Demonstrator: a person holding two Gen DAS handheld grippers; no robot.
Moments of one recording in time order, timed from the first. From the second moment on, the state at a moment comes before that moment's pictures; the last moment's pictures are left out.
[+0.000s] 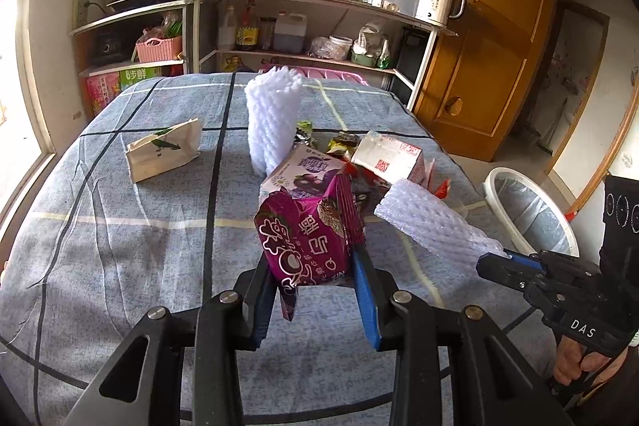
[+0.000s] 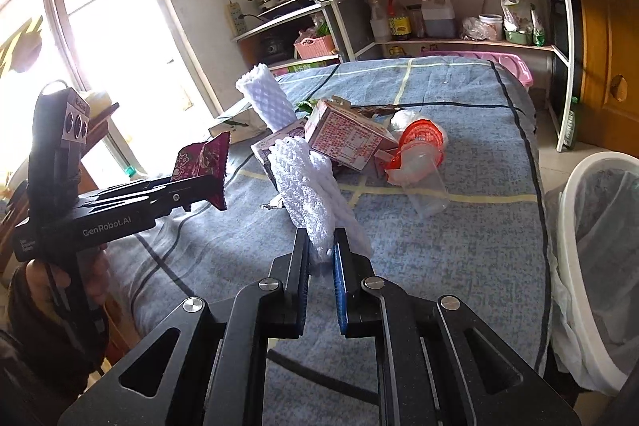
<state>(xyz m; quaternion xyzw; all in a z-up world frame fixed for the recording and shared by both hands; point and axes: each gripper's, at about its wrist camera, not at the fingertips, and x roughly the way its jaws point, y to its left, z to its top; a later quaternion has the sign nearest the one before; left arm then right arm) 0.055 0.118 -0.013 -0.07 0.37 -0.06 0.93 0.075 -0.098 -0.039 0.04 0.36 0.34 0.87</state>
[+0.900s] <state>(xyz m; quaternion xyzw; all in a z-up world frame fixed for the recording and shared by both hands) 0.089 -0.052 0.020 -0.02 0.35 -0.24 0.91 0.035 -0.257 0.005 0.14 0.29 0.17 0.93</state>
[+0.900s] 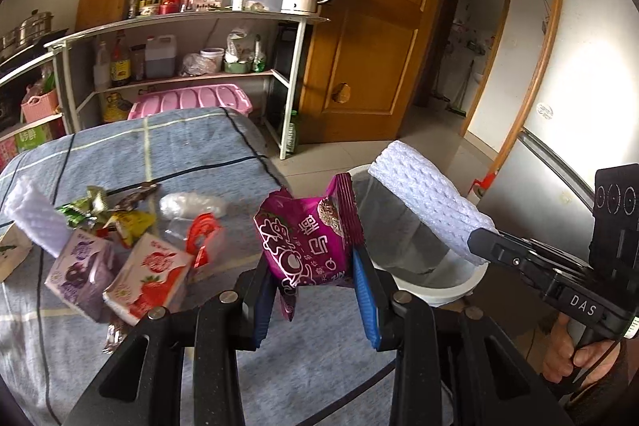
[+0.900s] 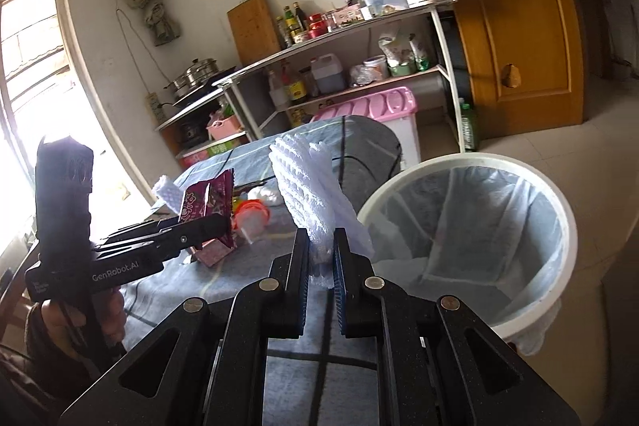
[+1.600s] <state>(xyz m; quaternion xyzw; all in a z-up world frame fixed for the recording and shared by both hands) 0.151 -0.193 -0.023 0.03 0.41 -0.32 0.85 0.073 -0.325 -0.030 0.08 0.36 0.01 0.93</state>
